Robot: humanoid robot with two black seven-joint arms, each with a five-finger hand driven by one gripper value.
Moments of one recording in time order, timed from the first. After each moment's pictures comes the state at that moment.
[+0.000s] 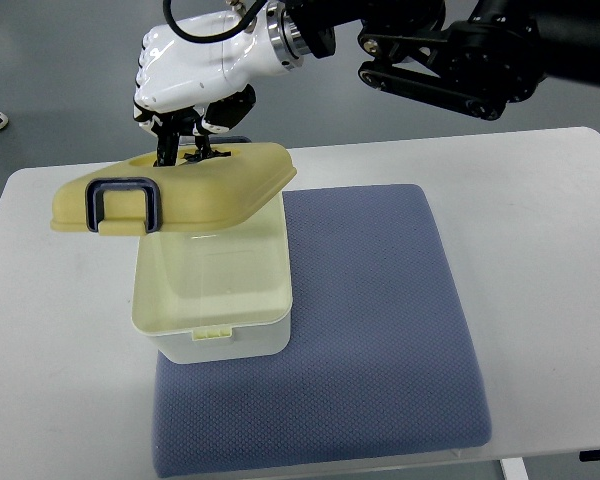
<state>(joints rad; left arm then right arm) -0.01 0.00 -0.04 -0.15 0.03 0.02 0.06 1.84 -0.14 -0.23 0.91 -1.55 -0.07 0.61</state>
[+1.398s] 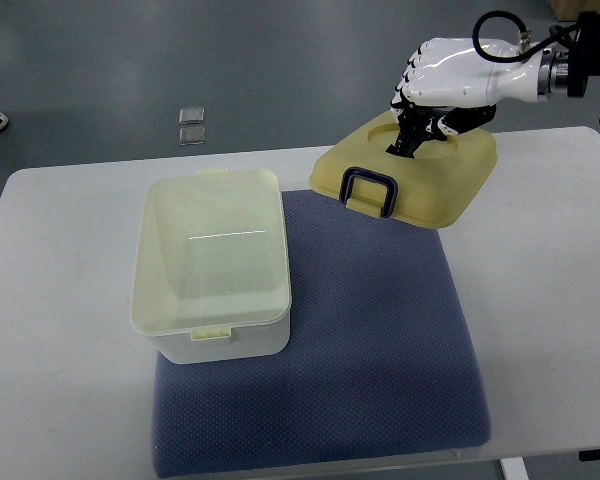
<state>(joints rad) 0.00 0.00 -0.04 -0.15 0.03 0.02 0.06 1.50 -0.66 -0.25 1.04 -1.67 -0.26 0.61</state>
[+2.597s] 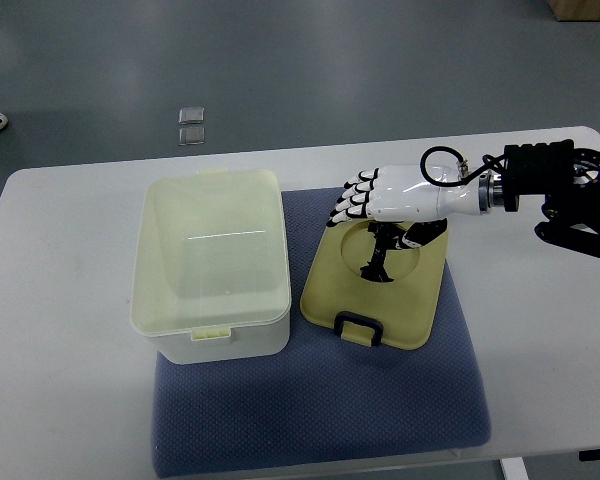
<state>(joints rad) 0.00 0.00 -0.04 -0.15 0.03 0.02 0.06 1.25 -0.51 -0.25 1.02 -1.66 -0.34 0.61</state>
